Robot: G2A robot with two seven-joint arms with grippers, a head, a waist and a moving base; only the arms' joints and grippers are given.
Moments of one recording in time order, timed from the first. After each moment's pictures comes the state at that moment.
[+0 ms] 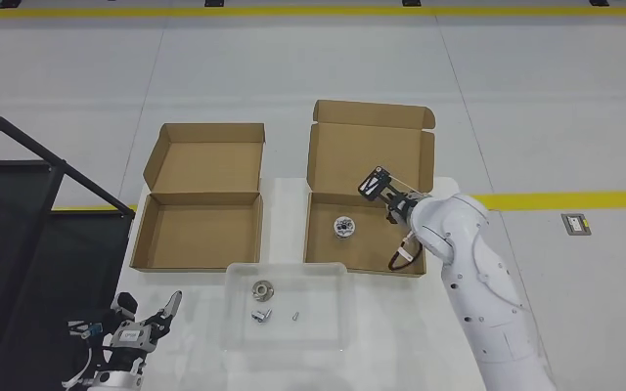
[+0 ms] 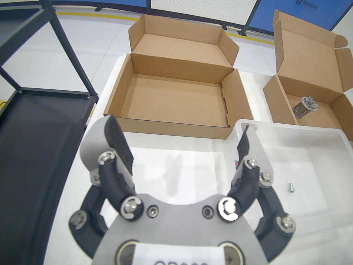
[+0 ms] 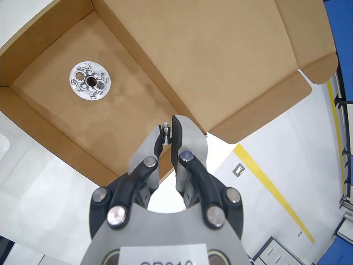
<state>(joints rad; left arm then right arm) 1.78 -1.18 -1.75 -1.88 1.03 -0.07 0.13 -0.63 -1.44 1.27 -1.37 -1.62 -0.53 1.01</state>
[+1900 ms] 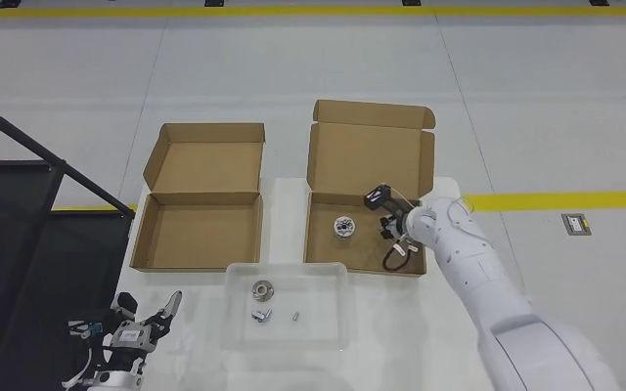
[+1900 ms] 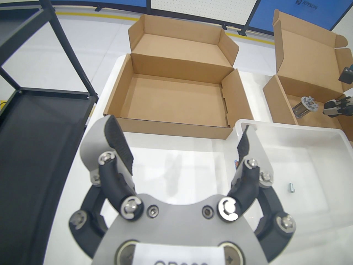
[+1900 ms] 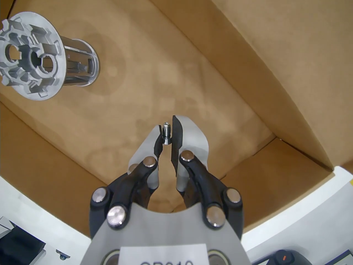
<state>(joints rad) 1.78 -1.18 -1.75 -1.88 1.03 -0.07 0.13 -0.17 -1.54 1.09 -0.18 -1.41 -0.55 0.55</state>
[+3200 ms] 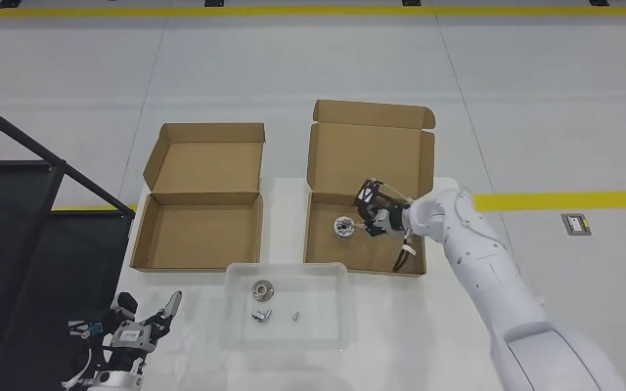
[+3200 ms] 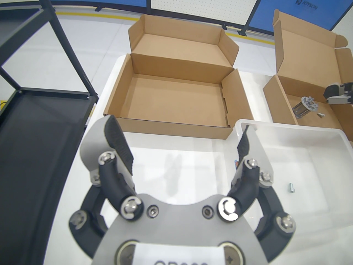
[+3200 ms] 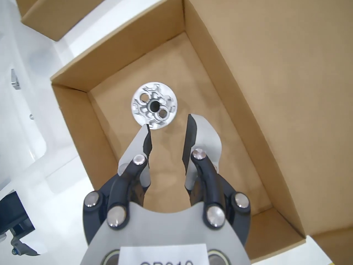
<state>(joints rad) 1.78 -1.18 -1.75 -1.88 1.03 -0.07 0.13 -0.23 -1.46 1.05 -0.40 -1.43 -0.97 0.28</state>
